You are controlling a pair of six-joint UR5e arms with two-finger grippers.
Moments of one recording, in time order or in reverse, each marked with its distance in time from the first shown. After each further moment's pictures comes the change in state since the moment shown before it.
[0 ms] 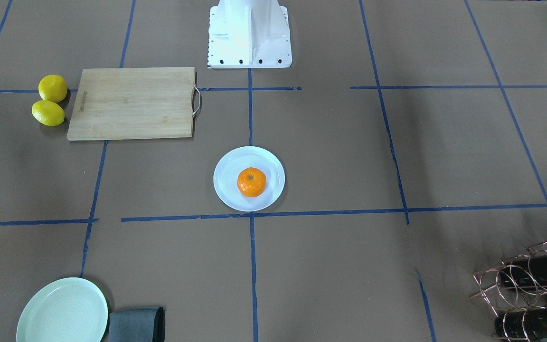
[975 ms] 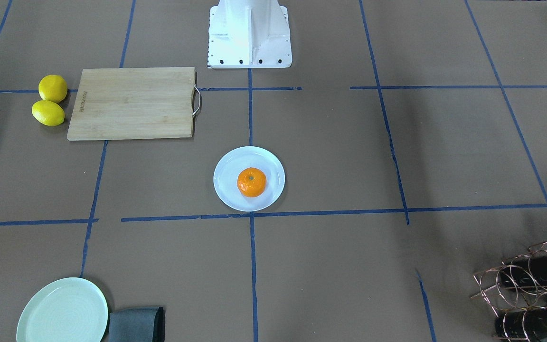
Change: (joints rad) left arm -0.005 -0.001 -0.002 0.001 0.011 -0.006; right arm 0.163 -0.105 -0.174 0.087 0.047 -0.153
